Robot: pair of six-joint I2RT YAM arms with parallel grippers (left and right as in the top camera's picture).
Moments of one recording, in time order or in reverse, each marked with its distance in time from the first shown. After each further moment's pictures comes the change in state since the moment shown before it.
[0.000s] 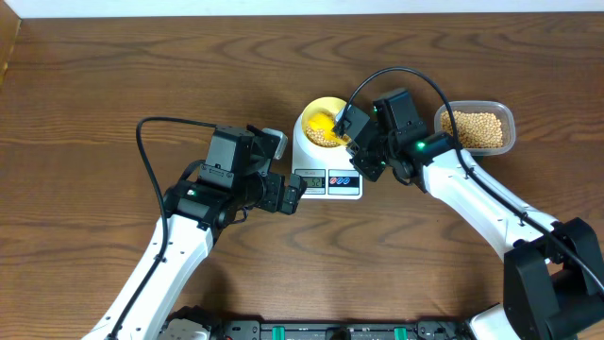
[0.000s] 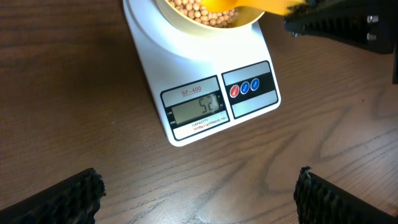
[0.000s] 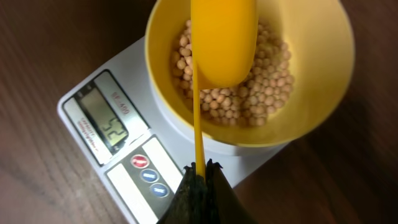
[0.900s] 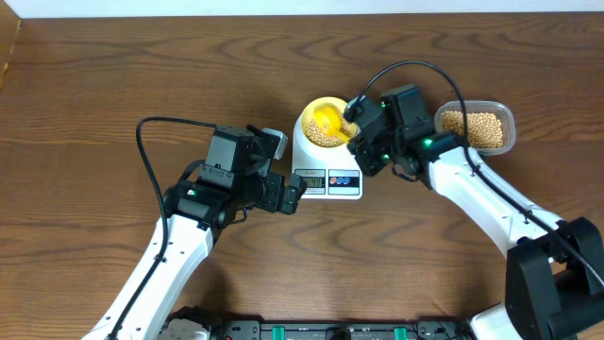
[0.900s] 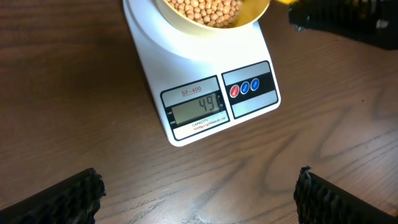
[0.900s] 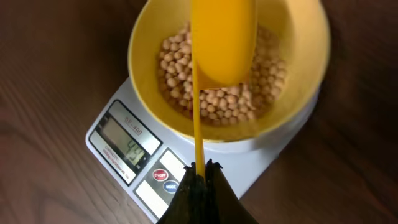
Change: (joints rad) left arm 0.000 0.000 0.000 0.000 0.000 0.000; right arm -0.039 0.000 0.000 0.019 -0.073 0.253
